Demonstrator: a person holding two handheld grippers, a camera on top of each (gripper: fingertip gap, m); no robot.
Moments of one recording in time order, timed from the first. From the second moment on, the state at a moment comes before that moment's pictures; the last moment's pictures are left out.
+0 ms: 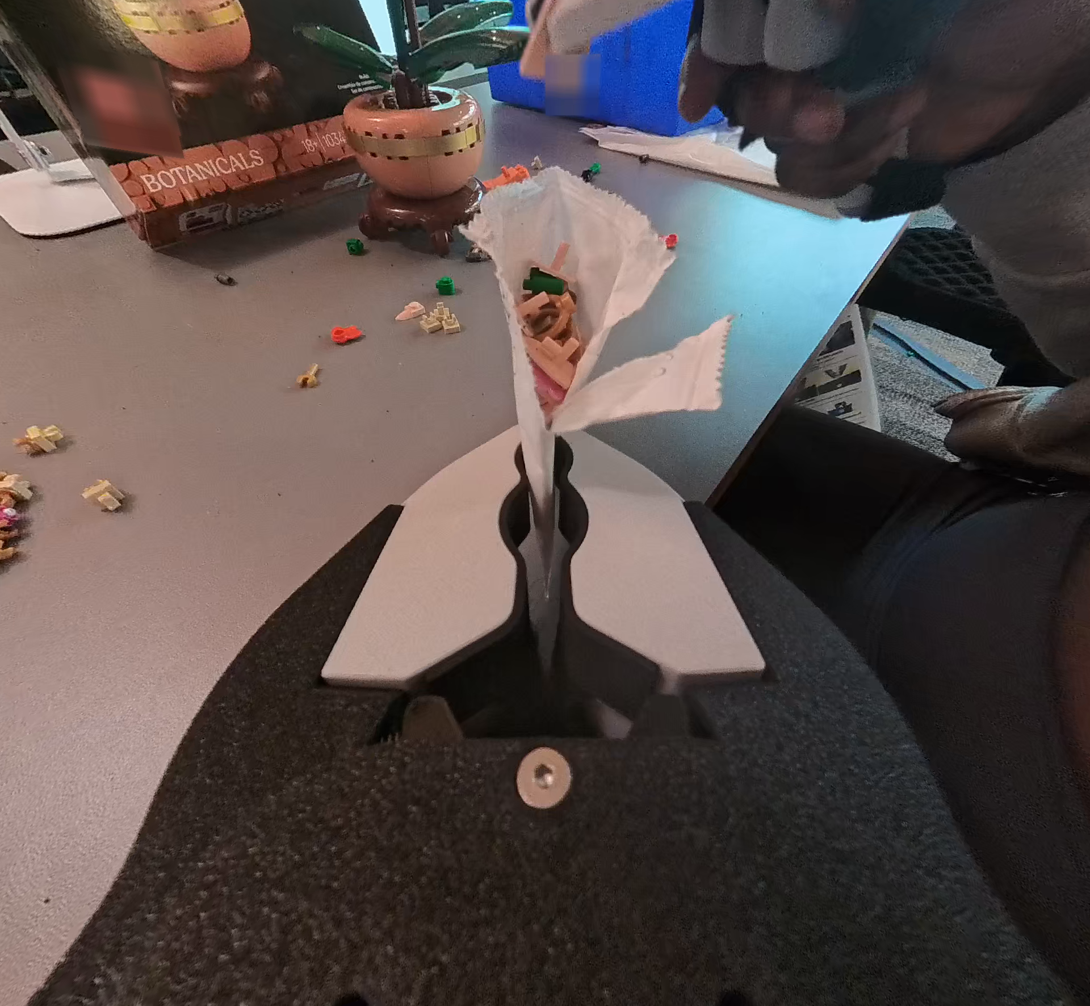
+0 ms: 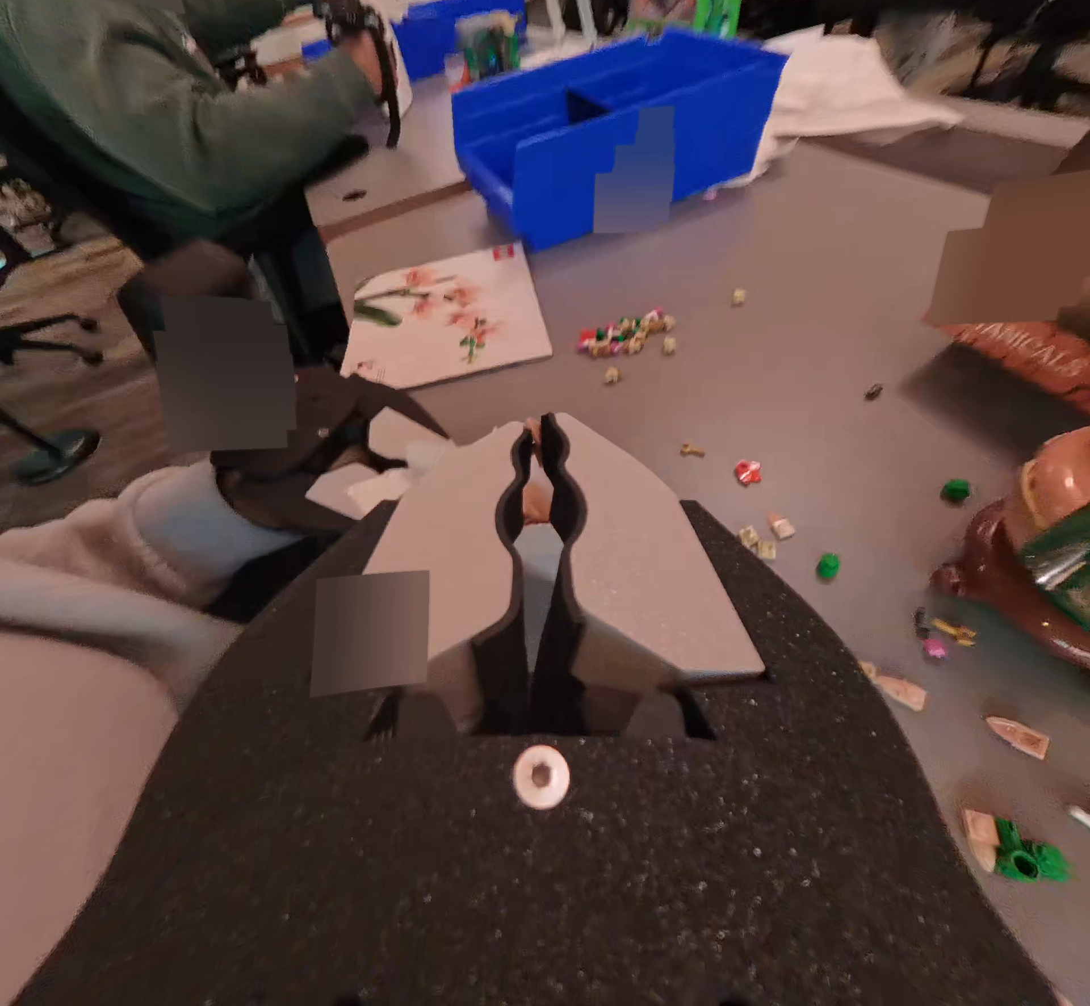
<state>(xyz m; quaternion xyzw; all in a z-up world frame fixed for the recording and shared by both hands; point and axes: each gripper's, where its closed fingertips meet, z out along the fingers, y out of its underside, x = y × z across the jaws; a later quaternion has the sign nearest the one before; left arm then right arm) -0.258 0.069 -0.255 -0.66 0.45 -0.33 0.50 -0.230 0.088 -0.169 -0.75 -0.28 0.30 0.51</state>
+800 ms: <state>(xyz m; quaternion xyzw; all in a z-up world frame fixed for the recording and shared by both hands) -0.258 0.069 -0.256 -0.66 0.45 -0.32 0.50 -0.128 0.126 -0.268 -0.85 -0.30 0.10 0.42</state>
